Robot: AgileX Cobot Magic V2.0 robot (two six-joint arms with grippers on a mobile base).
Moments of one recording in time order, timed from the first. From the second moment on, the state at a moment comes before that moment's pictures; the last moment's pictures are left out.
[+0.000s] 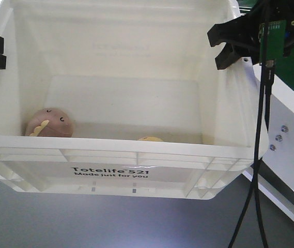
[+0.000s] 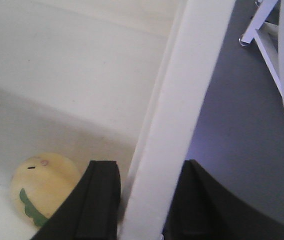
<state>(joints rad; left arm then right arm) -0.11 1.22 -1.32 -0.18 1.08 0.01 0.35 1.50 -1.63 0.14 1.29 0.09</state>
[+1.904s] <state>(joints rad) -0.11 1.22 -1.32 -0.19 1.08 0.01 0.34 1.50 -1.62 0.14 1.29 0.08</state>
